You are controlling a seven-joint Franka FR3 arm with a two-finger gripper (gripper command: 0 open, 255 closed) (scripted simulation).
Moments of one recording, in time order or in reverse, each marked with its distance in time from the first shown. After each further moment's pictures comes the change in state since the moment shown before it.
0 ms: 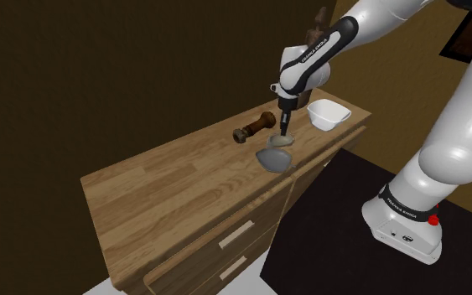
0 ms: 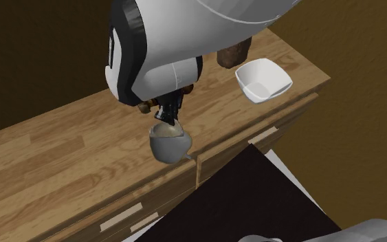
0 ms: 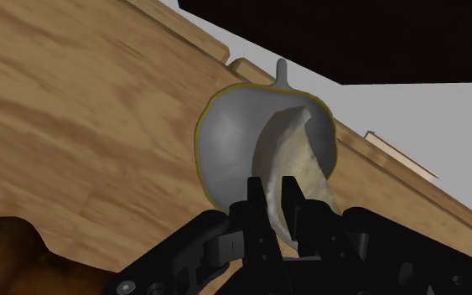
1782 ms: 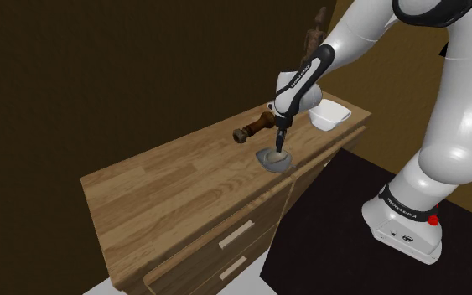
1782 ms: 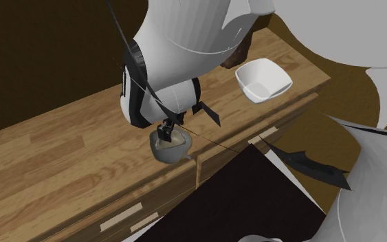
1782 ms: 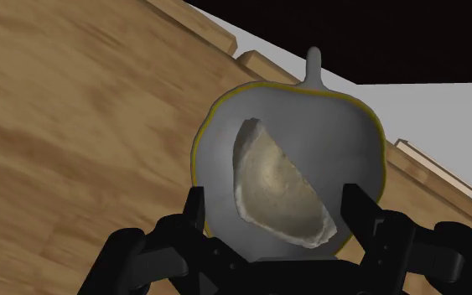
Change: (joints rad) arm -0.001 0.214 0.005 0.016 0.011 0.198 -0.013
